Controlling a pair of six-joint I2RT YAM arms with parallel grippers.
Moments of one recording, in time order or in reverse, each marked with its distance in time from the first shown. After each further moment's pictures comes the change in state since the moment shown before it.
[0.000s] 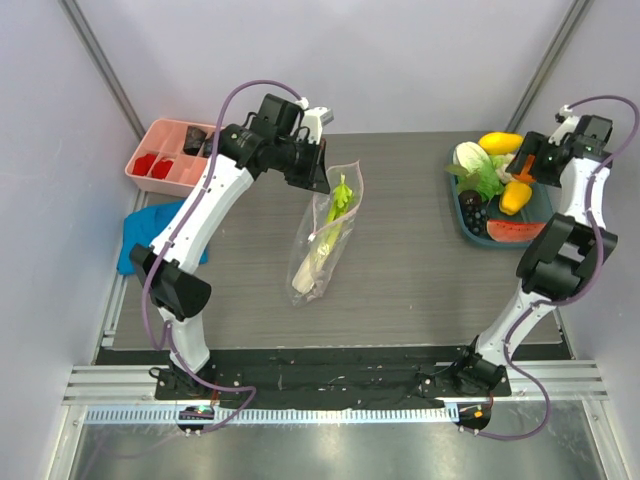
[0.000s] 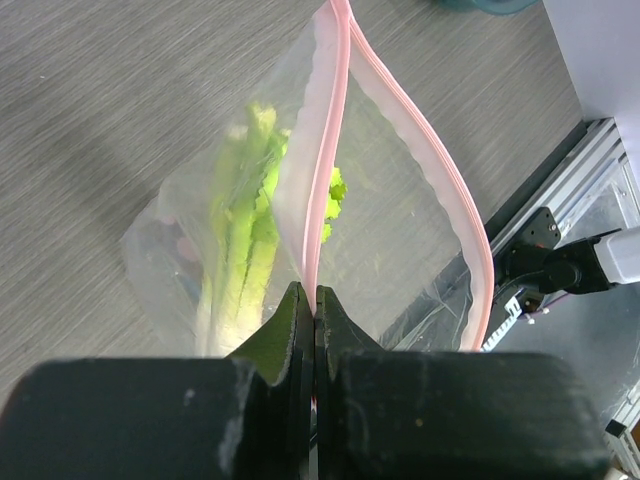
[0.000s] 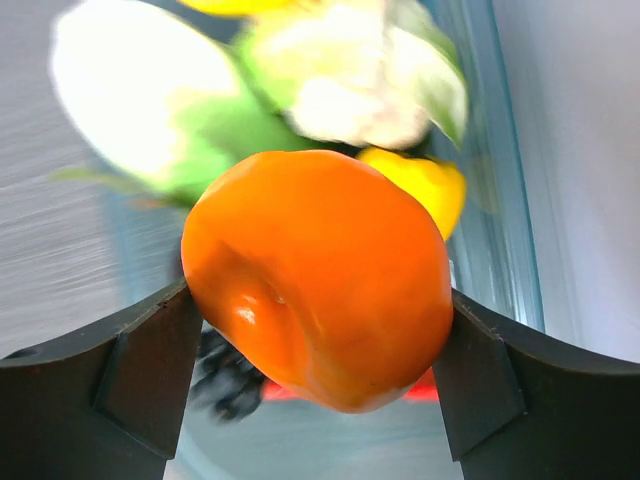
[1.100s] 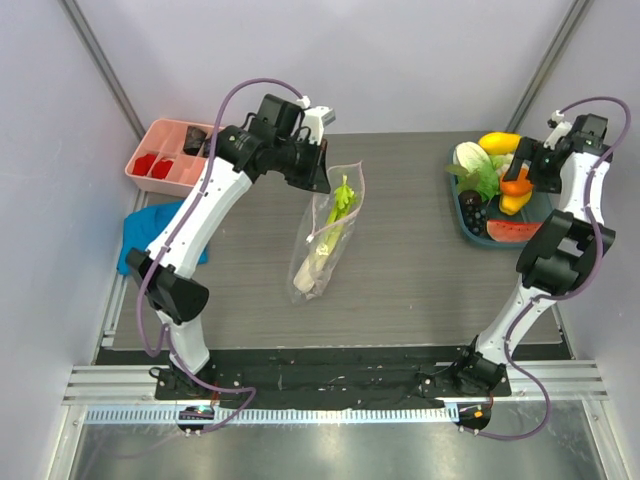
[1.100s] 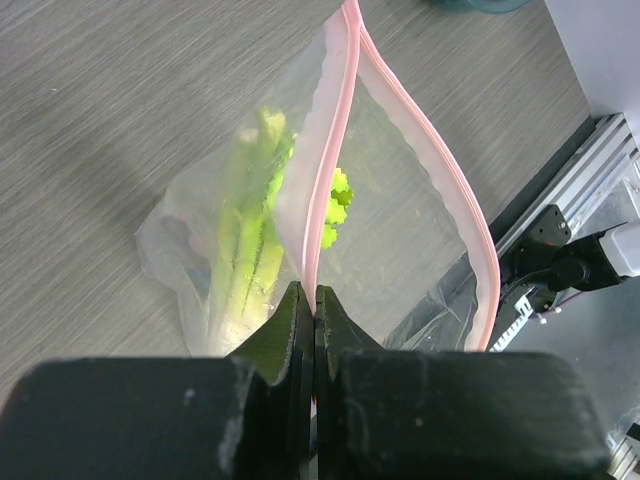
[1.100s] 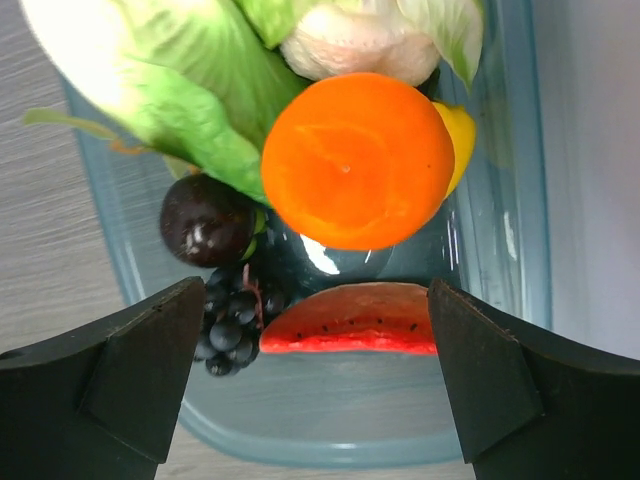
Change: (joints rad) left arm -0.021 -0.030 -0.002 0.000 -0.030 0.020; right arm 0.006 -0.011 0.089 -0.200 -0.007 -0.064
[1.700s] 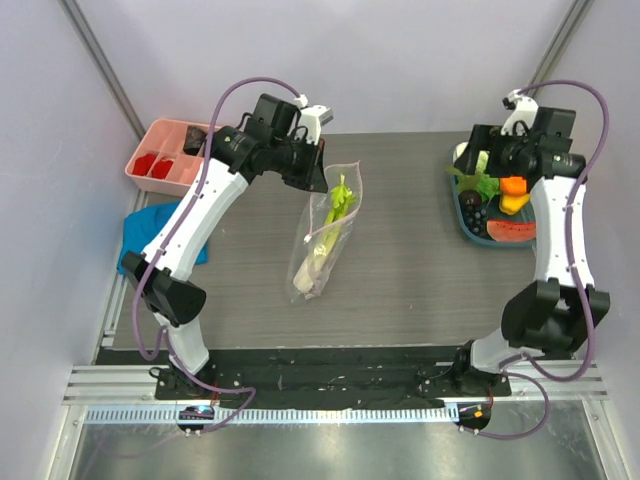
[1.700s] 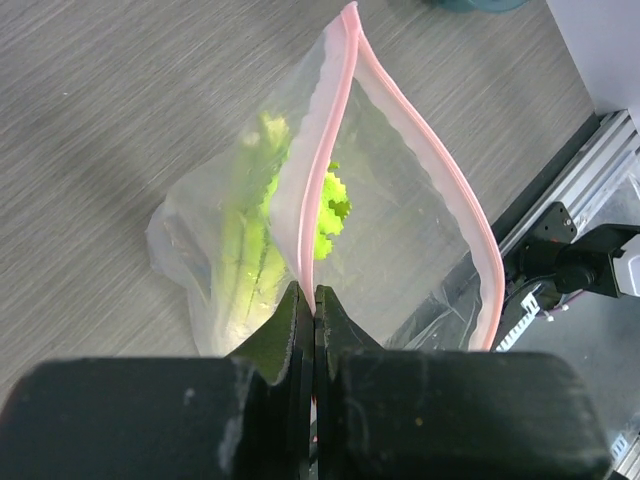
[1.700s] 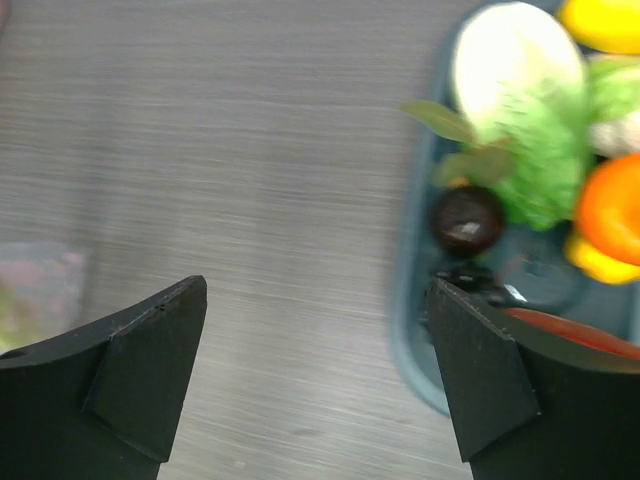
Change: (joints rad) left arm 0.000 -0.023 -0.015 -0.001 -0.001 0.019; right arm 0.273 -0.495 -0.320 0.130 -0.138 0.093
